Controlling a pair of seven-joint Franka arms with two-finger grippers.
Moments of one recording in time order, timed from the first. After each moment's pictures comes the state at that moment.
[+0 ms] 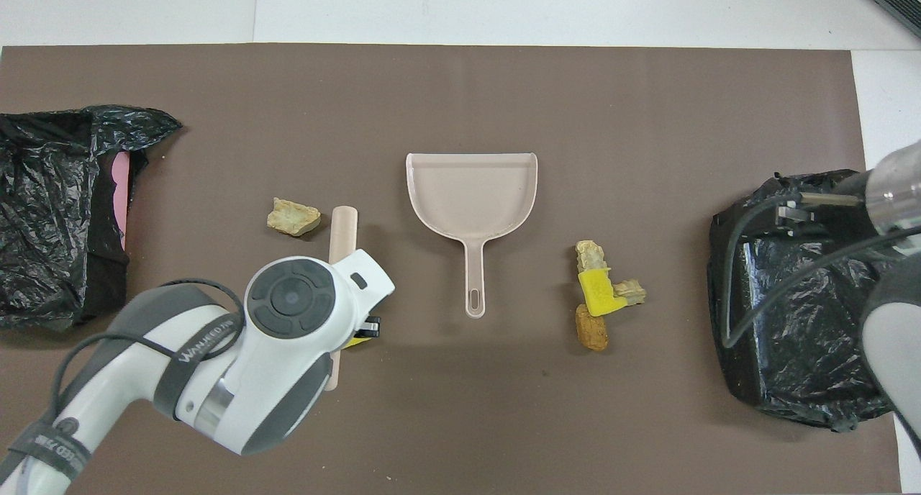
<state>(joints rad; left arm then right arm) -0.60 -0.03 0.05 -2.16 0.07 1.99 -0.45 0.19 -0.04 -0.07 -1.64 0.00 1.61 0.30</state>
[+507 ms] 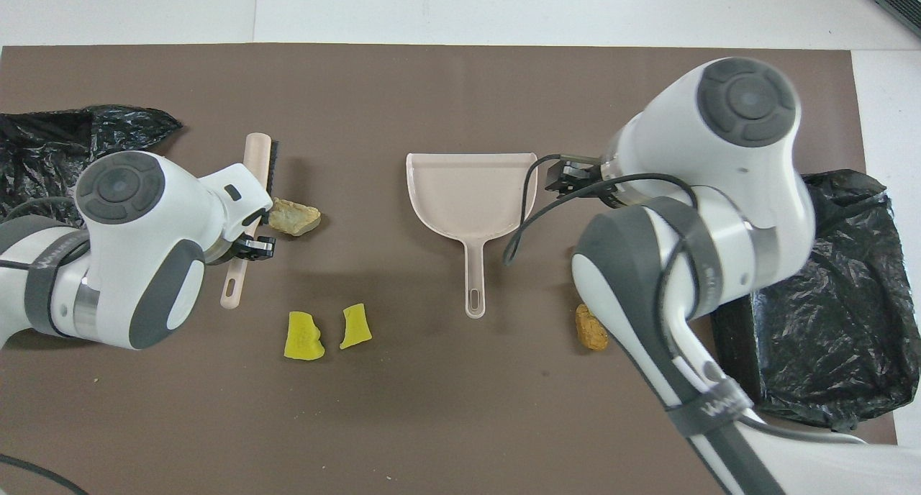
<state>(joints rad) -0.28 0.09 0.05 -2.05 0.10 2.09 -0.10 0.37 0.27 -0.03 -1.62 0.02 1.94 0.56</state>
